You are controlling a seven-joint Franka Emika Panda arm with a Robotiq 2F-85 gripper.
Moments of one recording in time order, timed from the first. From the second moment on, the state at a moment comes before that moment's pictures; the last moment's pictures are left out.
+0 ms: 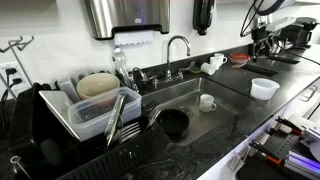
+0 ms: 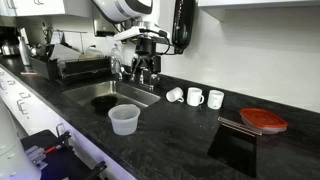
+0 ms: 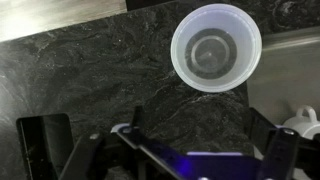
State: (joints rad) arm -0.17 -0.21 -0.07 -2.35 -0.26 1.92 0.05
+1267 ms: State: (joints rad) arm -0.17 -0.21 -0.07 -2.35 -0.26 1.92 0.05
